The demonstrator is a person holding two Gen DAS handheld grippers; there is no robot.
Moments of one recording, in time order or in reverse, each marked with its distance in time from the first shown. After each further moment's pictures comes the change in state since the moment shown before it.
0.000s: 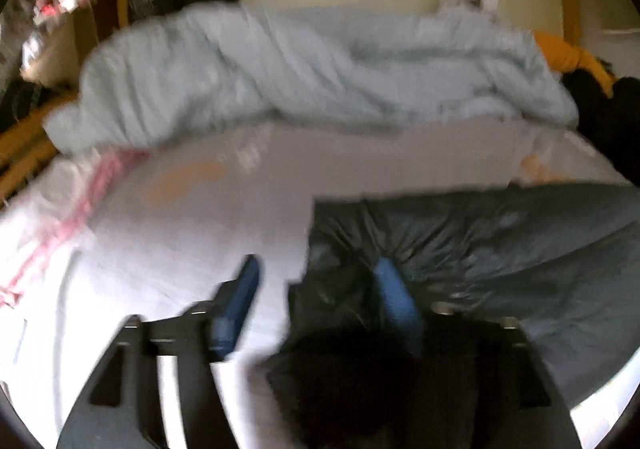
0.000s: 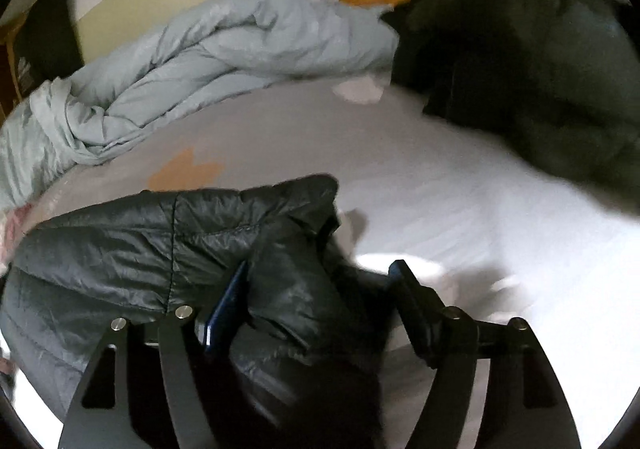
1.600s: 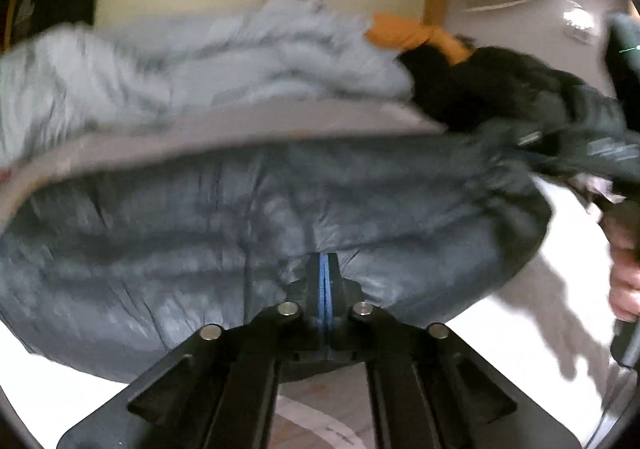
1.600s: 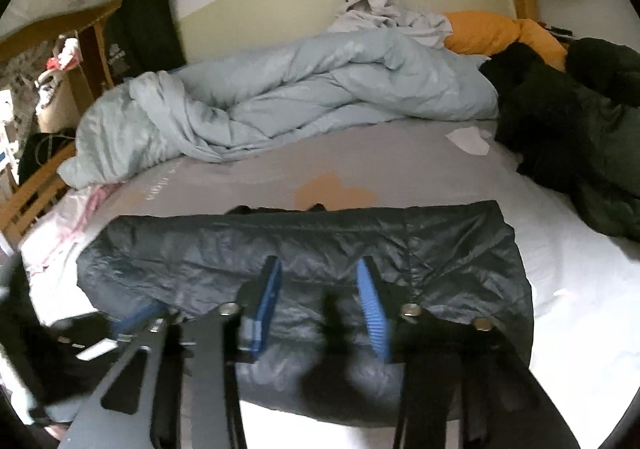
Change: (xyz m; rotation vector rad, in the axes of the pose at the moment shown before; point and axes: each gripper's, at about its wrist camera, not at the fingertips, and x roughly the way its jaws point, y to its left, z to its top) left arm -0.056 -0.197 -0.029 0.061 0.120 -0.482; right arm -0.093 0.090 0.003 -0.089 -0.012 0.372
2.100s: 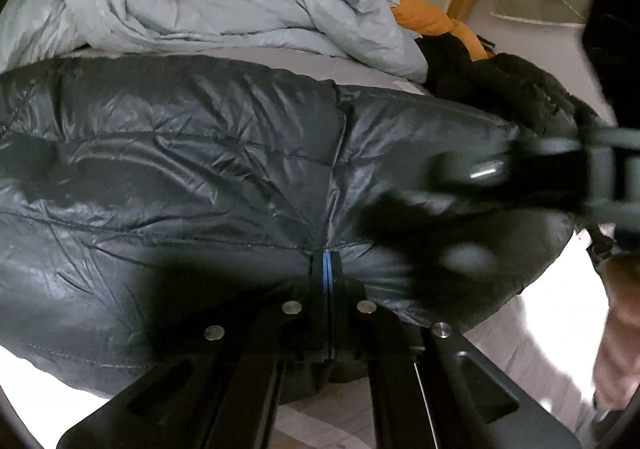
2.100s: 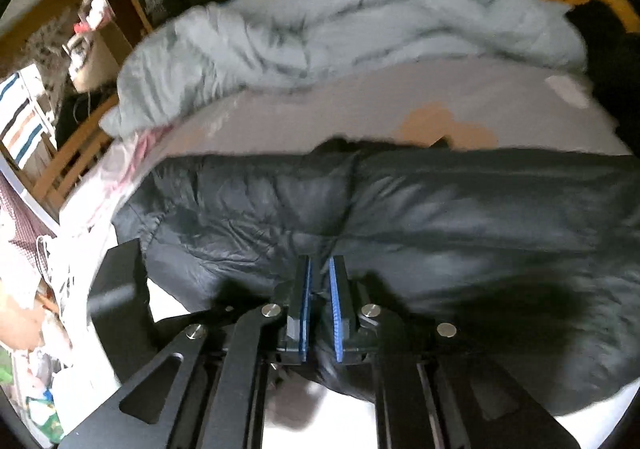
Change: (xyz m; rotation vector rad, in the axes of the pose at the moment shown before) left arm 0.035 0.027 -0.012 -0.153 0.086 -0.104; right arm 0.099 0.084 -0.011 -0.012 0.329 0.197
